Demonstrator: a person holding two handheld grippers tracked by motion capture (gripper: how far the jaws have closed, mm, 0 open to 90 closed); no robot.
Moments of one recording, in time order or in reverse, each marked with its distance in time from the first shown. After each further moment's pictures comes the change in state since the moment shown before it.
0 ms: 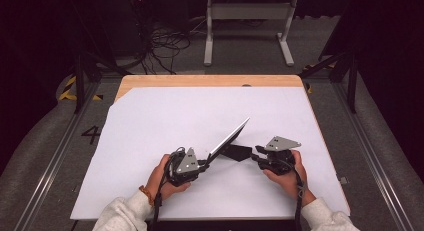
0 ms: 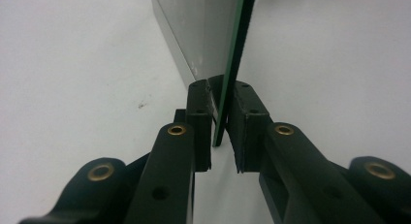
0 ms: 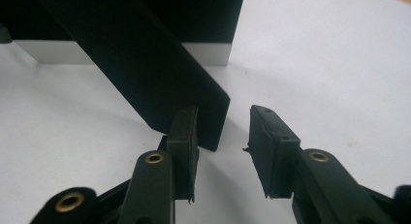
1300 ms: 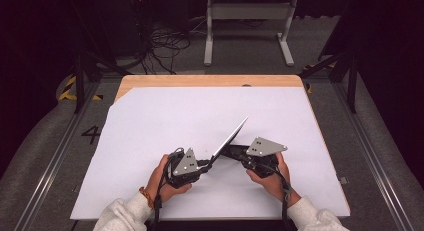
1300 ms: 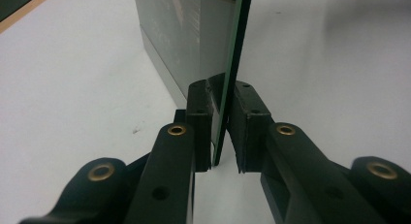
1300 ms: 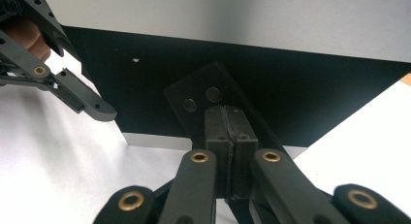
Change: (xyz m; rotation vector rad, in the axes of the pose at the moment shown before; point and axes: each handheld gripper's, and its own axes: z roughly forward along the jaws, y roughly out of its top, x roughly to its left) left arm -0.008 0.011 -0.007 -0.066 -0.004 0.007; right arm 0.049 0.042 0.001 -0.161 0.108 -0.122
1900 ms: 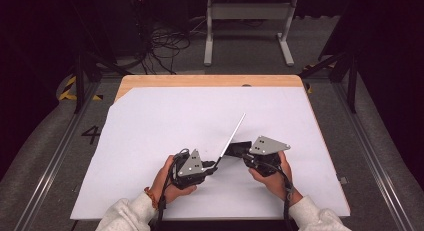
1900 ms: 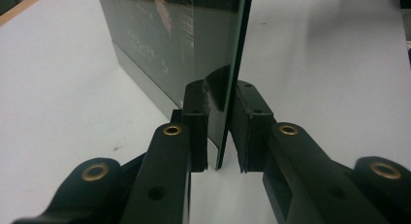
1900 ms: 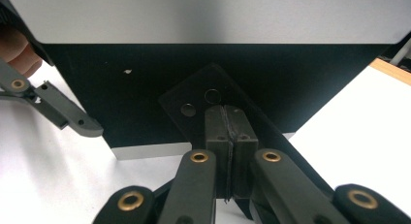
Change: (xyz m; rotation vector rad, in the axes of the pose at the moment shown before) left arm -0.006 0.007 0.009 -0.018 -0.042 -0.001; right arm -0.006 -0.003 -0.003 -0.001 -0.011 0.015
